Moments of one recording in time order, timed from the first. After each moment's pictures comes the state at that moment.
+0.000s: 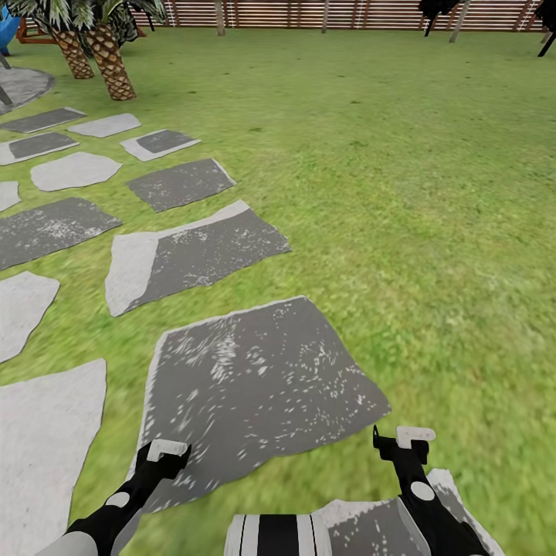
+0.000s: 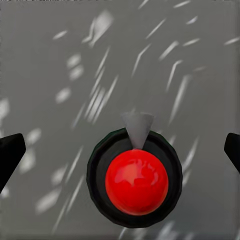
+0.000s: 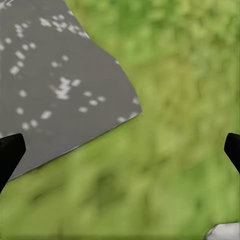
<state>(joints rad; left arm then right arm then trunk) -0.59 0.12 0.08 -0.18 -0.15 -0.42 -0.13 -0.45 -0.06 0.00 -0.58 0.03 -0.24 -0.21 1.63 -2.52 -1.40</state>
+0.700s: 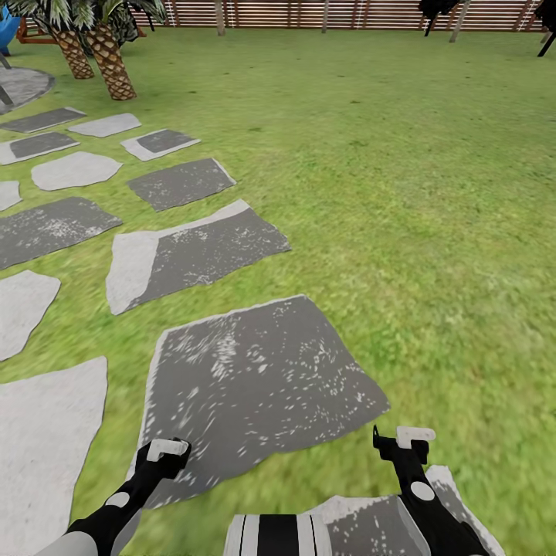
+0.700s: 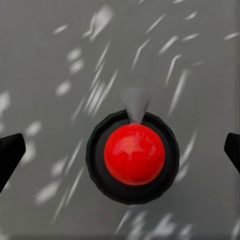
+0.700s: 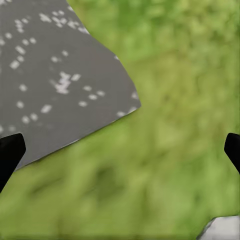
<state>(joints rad) -0.59 0.12 0.08 -0.18 -0.14 -0.42 -0.13 -0.45 -0.06 0.00 -0.58 0.03 -0.24 -0.21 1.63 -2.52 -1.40</state>
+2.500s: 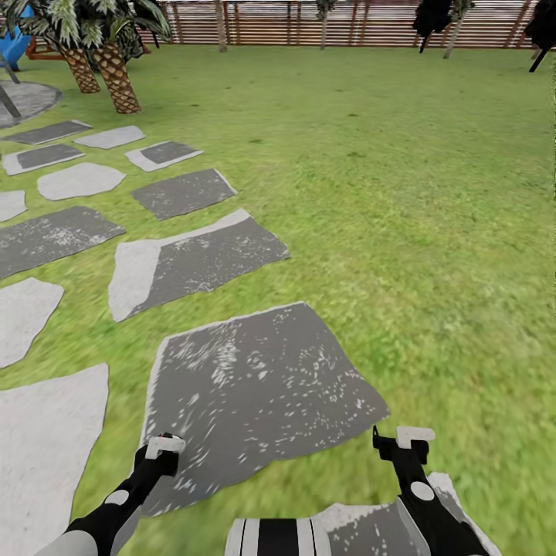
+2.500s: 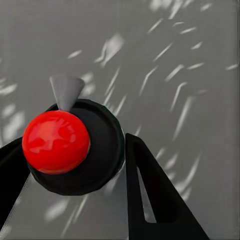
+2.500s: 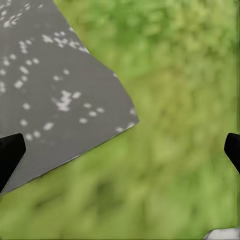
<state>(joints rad) -0.59 0.12 0.10 -0.20 -0.12 -0.41 -0.13 -0.45 -0.06 0.00 -0.58 0.03 -0.24 -0.21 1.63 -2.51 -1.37</state>
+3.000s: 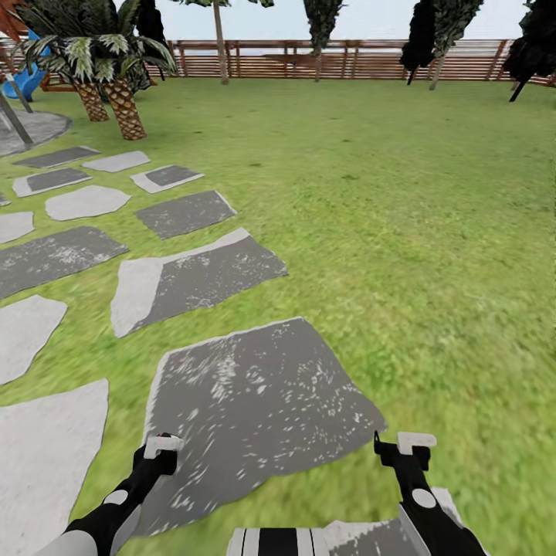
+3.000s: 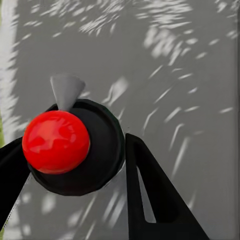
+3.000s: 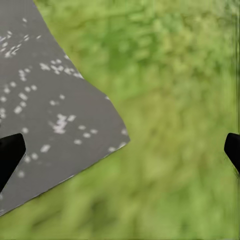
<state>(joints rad) -0.59 0.12 0.10 -0.20 -0.09 -0.41 -0.13 -0.44 -0.06 0.00 -0.53 0.03 -0.28 -0.21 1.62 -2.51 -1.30</state>
